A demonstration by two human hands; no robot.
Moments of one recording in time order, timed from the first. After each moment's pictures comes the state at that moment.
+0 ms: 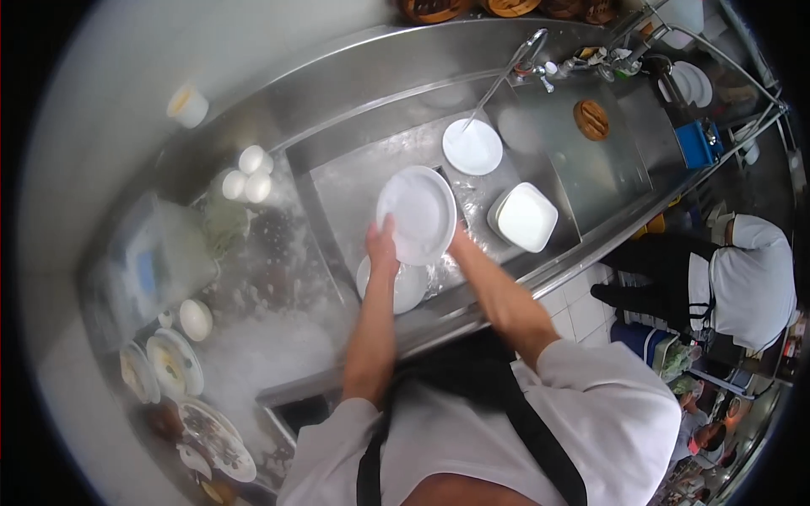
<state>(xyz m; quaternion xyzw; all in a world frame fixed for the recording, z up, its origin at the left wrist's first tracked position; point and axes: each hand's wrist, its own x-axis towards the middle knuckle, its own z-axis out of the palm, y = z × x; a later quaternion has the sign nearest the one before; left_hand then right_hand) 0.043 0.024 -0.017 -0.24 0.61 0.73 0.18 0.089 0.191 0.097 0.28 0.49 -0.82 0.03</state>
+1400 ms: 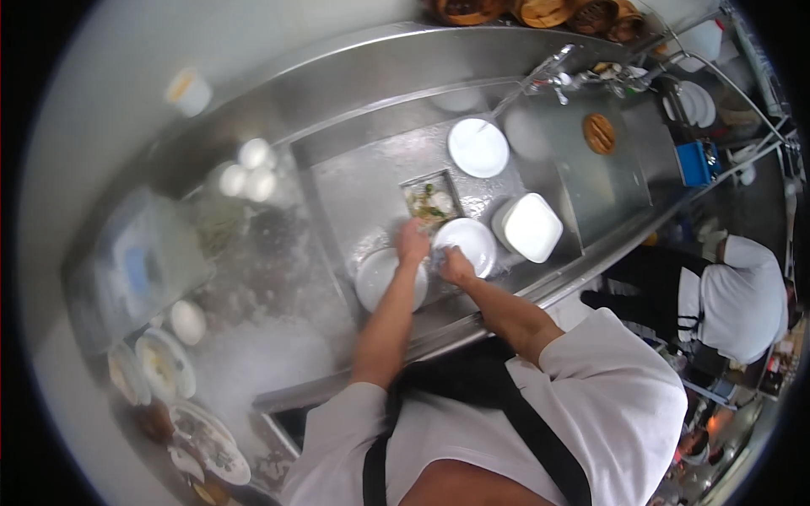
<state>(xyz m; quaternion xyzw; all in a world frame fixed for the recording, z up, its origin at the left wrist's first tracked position) 0.027 0.116 -0.088 0.09 0.88 0.45 0.14 0.137 0.223 -0.071 0.22 0.90 -0.29 0.23</state>
